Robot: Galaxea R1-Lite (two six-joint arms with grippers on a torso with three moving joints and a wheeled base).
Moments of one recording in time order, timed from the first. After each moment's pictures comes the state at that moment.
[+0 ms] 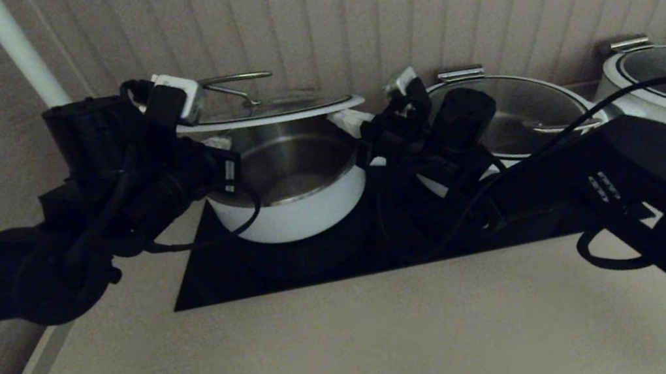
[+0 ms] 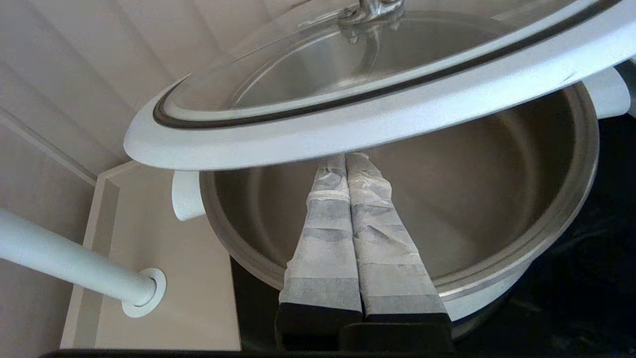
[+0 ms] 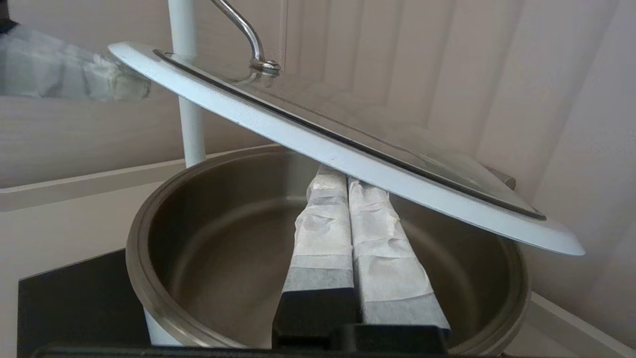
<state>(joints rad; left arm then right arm) -0.38 1.75 -1.02 -0.68 0.18 0.24 0.49 2.38 -1.64 -1.20 0.43 -0.05</state>
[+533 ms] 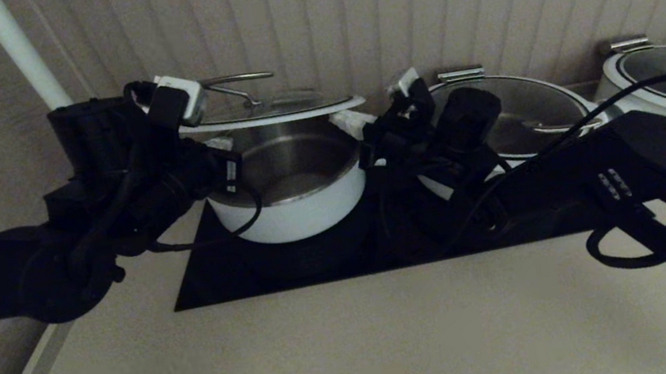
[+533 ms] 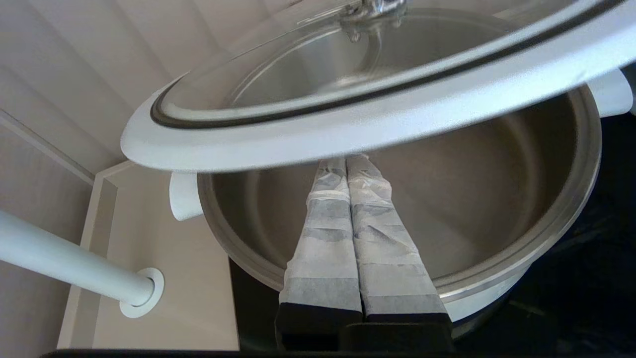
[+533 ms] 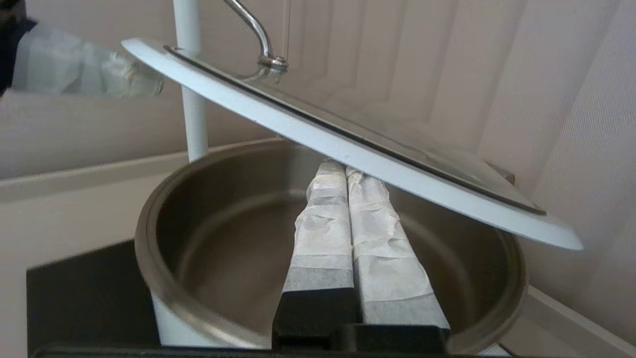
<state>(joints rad) -0.38 1.76 -1.02 -0.68 0.18 0.24 0.49 2.35 -1.58 -1.21 0.43 -0.07</state>
